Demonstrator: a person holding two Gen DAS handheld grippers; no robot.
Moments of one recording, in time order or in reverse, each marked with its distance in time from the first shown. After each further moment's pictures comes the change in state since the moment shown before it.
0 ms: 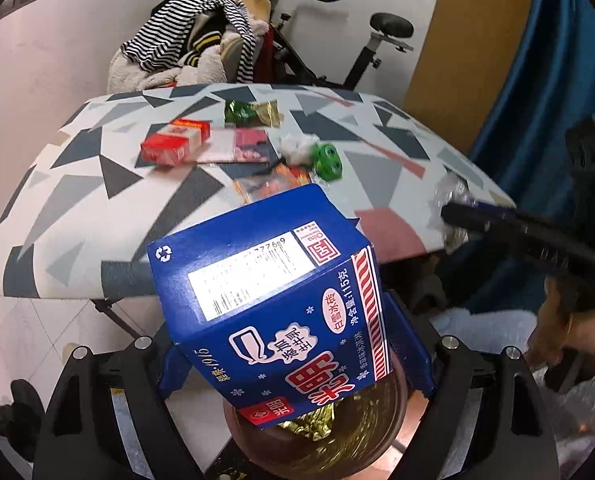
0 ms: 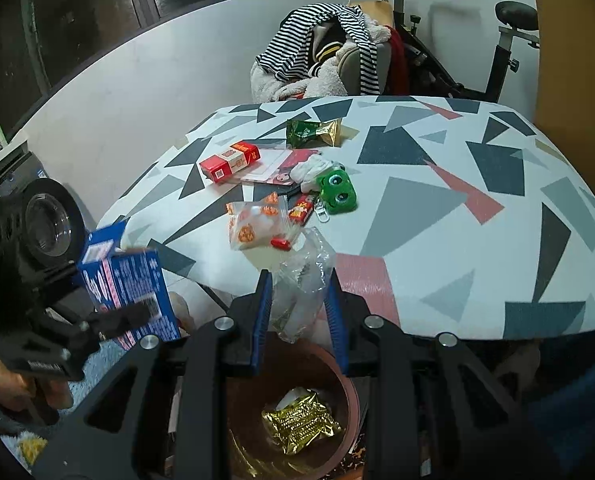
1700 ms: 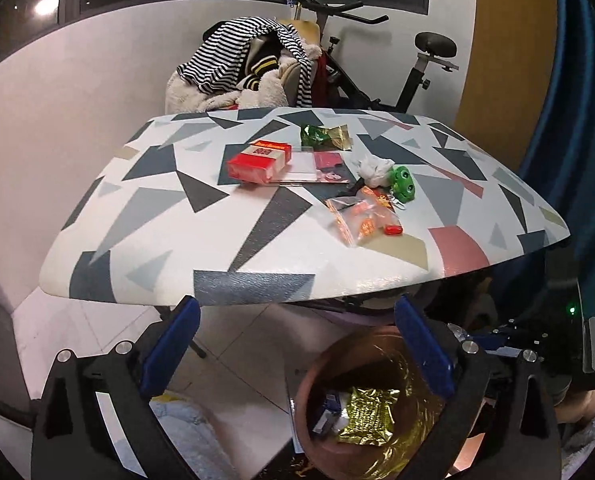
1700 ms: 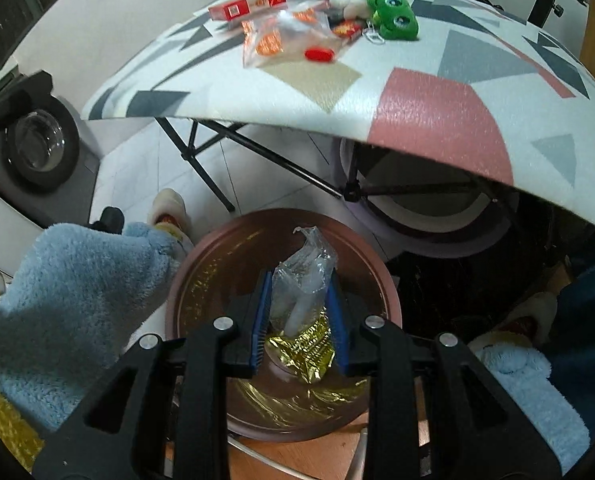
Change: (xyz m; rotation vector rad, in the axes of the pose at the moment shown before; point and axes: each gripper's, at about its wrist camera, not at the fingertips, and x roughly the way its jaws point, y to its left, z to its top) left arm -0.028 0.044 -0.002 -0.024 -0.097 0.206; right arm 0.081 0.027 -0.088 -0.067 0.353 0.000
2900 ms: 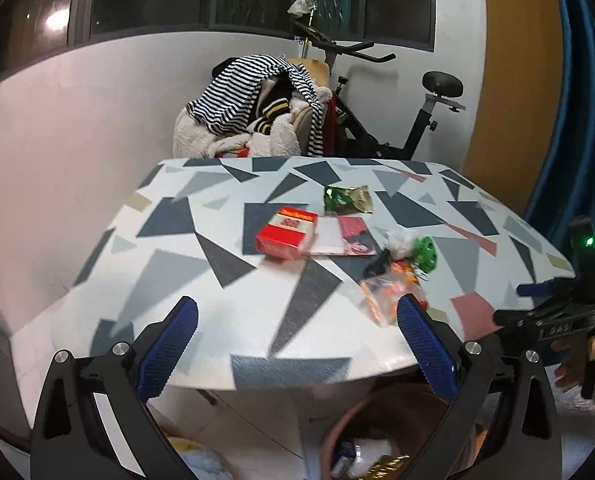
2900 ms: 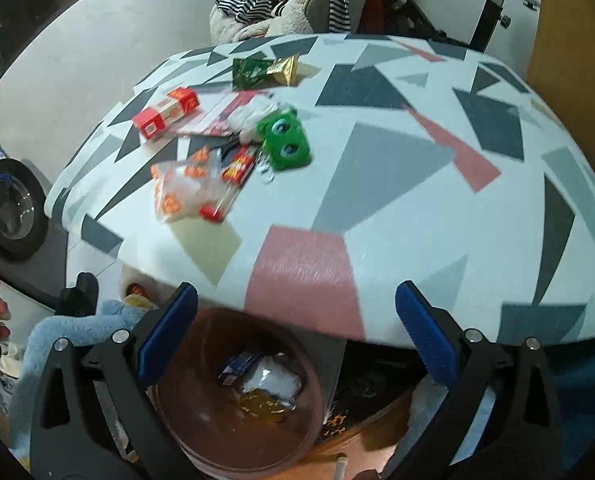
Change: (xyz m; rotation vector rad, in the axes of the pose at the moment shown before) left arm 0.002 0.040 0.057 -0.003 -0.133 0.003; right arm -0.053 -0.067 0.088 0.107 -0.134 -0.112
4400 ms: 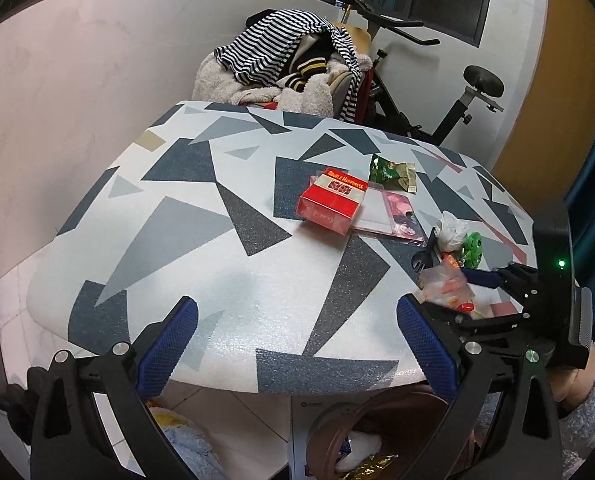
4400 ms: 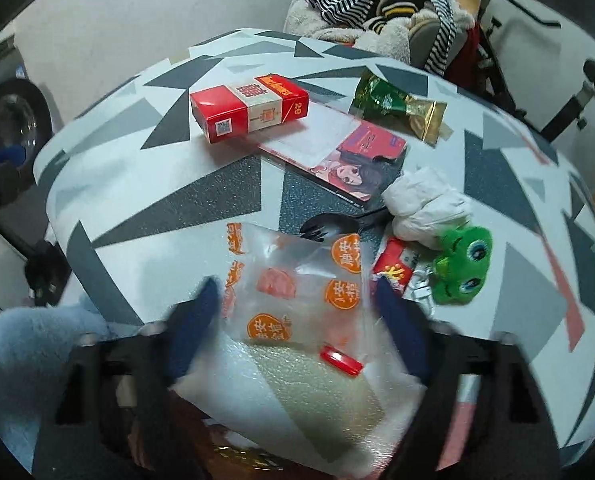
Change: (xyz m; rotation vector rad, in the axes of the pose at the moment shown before) left arm 0.060 0.052 -0.012 -0.164 0.132 -0.010; right arm 0.094 0.121 0.058 -0.311 -0.023 -0.012
